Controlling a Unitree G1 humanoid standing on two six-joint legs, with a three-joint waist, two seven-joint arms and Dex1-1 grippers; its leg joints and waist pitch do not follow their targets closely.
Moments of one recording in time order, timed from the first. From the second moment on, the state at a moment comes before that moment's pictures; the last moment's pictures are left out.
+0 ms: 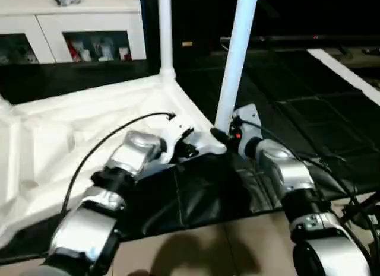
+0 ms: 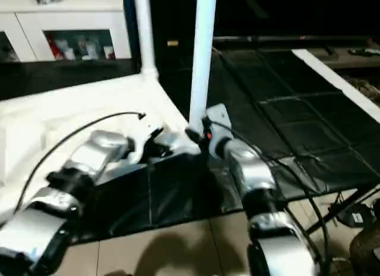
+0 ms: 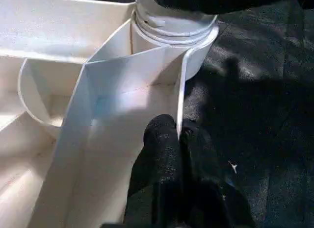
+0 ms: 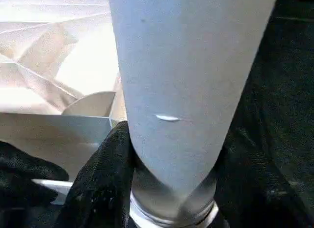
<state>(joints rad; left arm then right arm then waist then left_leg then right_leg) -0.81 0.14 -0.18 0.81 0.09 0.38 -0.85 -0.65 -0.10 -0.02 0.67 0.03 0.25 0.51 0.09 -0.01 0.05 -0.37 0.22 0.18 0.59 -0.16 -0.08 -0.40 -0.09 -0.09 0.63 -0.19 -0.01</state>
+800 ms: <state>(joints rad) -0.75 0.39 -0.31 0.73 0.08 0.12 -1.36 -0.58 -0.37 0.08 0.63 0.15 0.14 1.25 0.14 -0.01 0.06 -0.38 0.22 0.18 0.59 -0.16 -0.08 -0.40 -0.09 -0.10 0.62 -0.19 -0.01</state>
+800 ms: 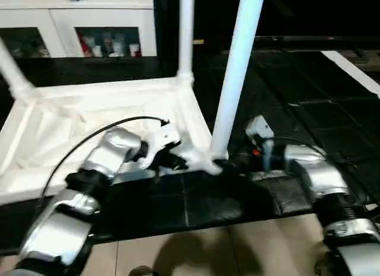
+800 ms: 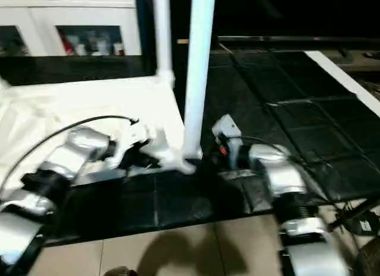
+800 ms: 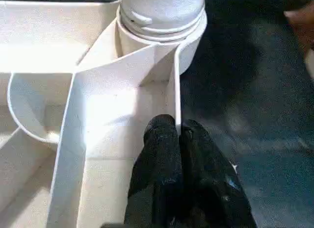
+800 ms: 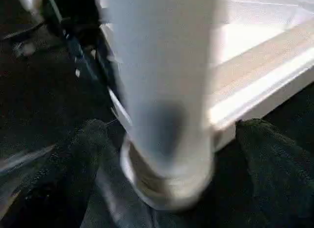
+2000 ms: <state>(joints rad) -0.75 0.42 -0.38 0.70 0.09 0.05 -1.49 -0.66 -0.36 0.16 0.71 0.19 0.16 1.53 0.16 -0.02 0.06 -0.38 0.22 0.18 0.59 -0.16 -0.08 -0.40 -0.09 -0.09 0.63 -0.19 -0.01</state>
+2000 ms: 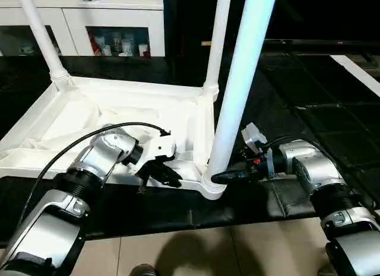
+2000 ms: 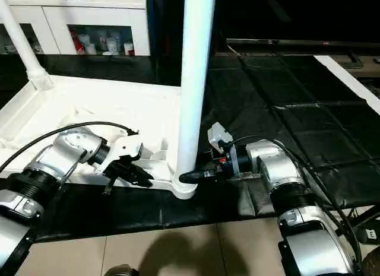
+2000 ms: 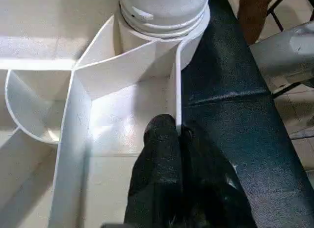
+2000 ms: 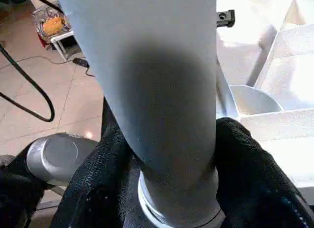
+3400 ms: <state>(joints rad) -0.76 0.29 -0.27 0.76 0.08 0.19 -1.15 -0.58 -0.26 0.05 0.63 0.12 0.13 1.01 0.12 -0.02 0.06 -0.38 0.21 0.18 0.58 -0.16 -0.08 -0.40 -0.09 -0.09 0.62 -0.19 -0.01</state>
